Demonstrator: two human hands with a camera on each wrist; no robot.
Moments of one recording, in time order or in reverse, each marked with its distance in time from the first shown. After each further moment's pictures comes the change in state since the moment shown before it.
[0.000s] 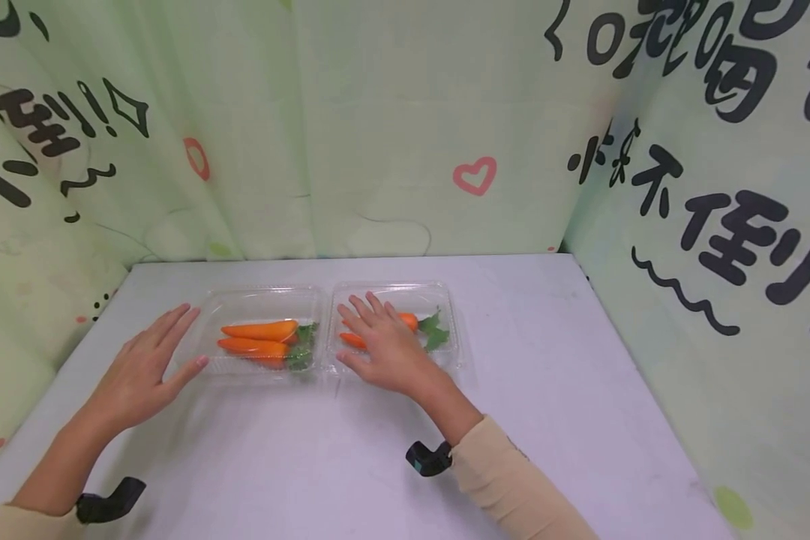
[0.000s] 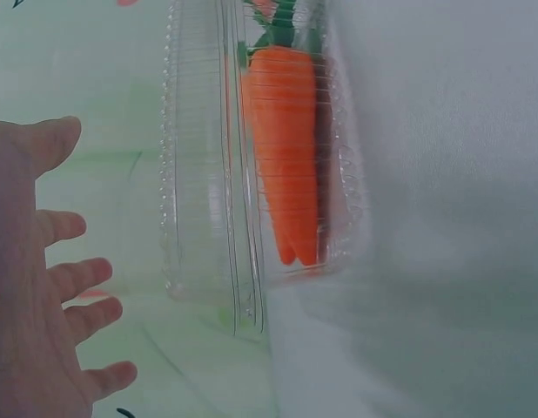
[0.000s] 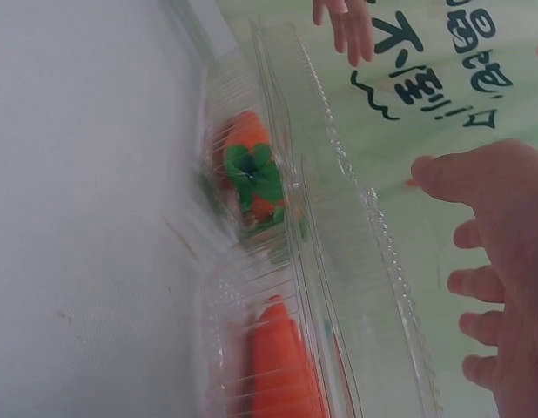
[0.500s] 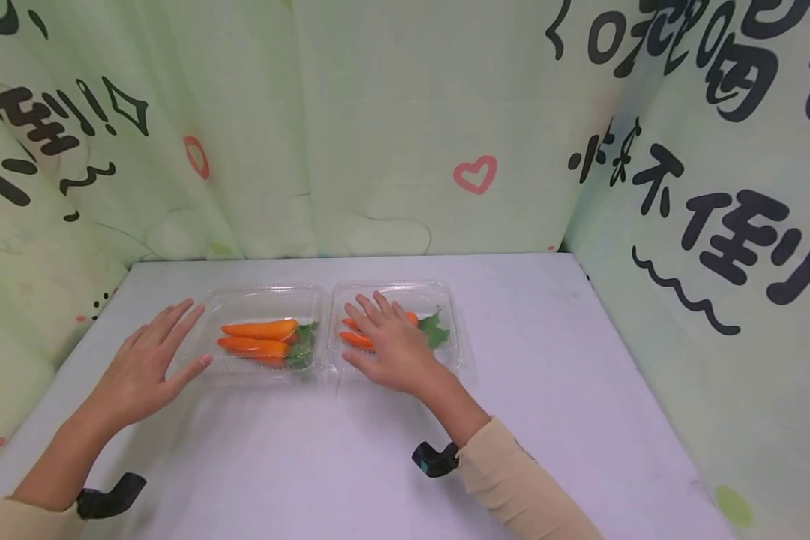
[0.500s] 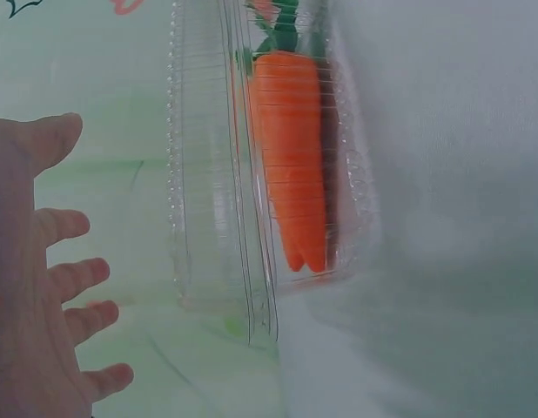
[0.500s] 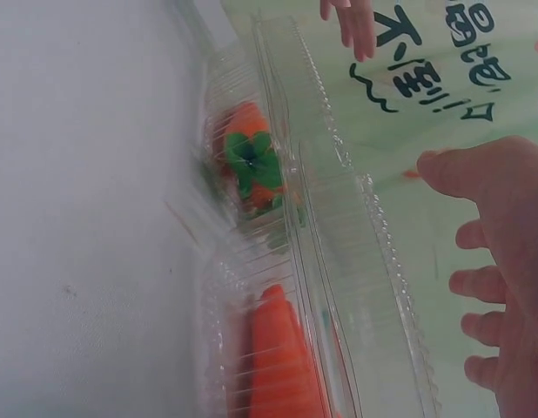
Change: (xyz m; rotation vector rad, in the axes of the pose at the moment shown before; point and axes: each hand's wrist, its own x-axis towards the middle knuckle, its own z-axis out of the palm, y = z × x) left_hand 0.005 0.005 -0.003 0.043 -0.001 0.015; right_hand -0.006 0.004 -0.004 -0.027 -0.006 0.027
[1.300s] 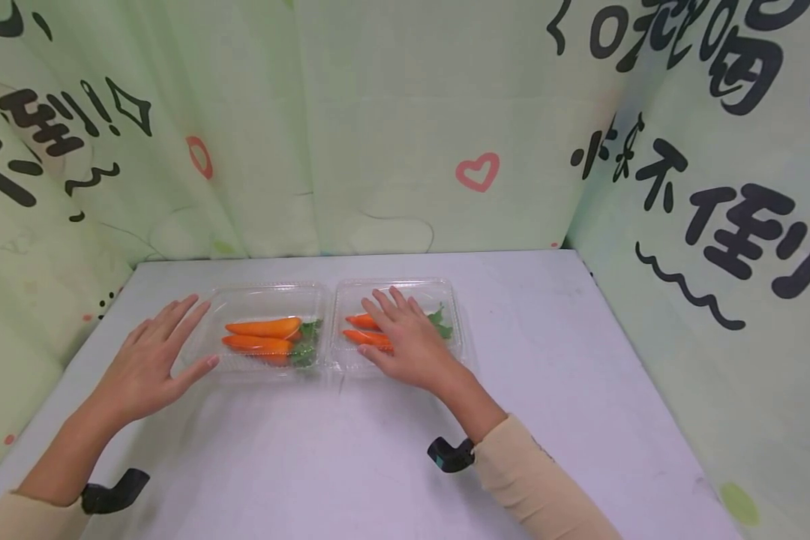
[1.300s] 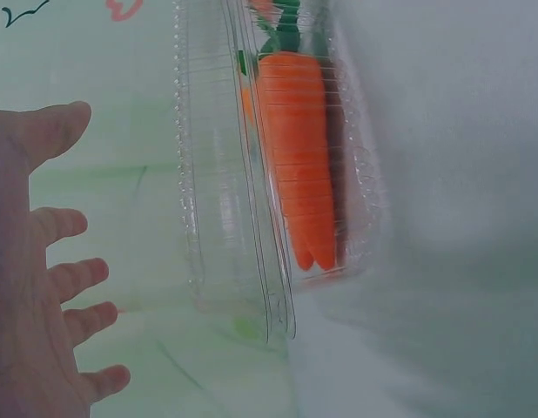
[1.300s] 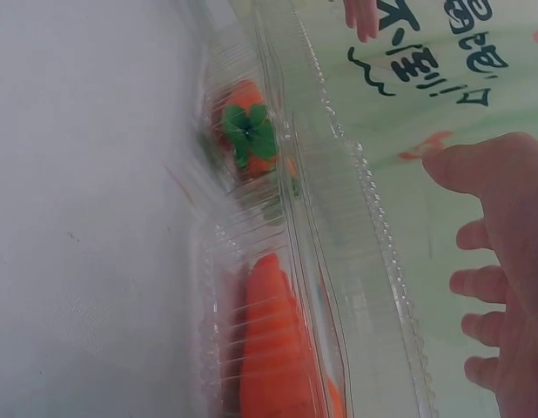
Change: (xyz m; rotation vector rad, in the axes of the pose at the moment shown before) left_hand 0.001 -0.001 -0.004 0.029 0.013 0.054; right_hand -0.008 0.012 -0.005 -0.017 -0.003 0.033
